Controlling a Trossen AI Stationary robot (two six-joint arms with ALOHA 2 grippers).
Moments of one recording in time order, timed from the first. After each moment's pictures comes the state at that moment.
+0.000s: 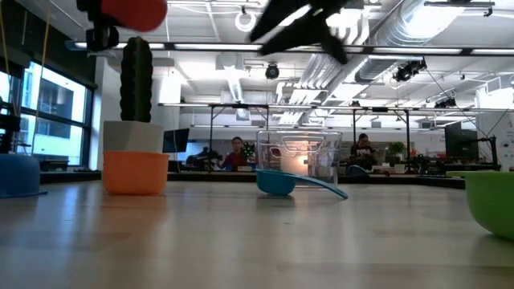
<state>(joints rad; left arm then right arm) 0.24 0.72 0.89 -0.75 0.18 -0.60 0.28 1.70 1.19 -0.09 0.41 0.89</state>
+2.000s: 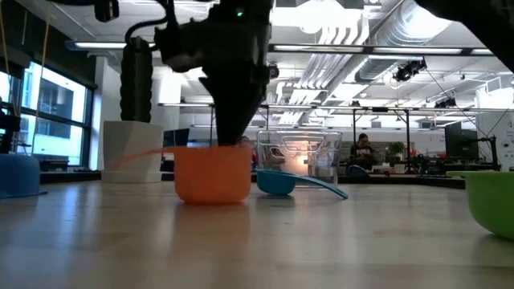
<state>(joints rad) 0.24 0.60 0.89 -0.45 0.09 -0.77 0.22 2.45 2.30 -1.26 0.09 0.27</state>
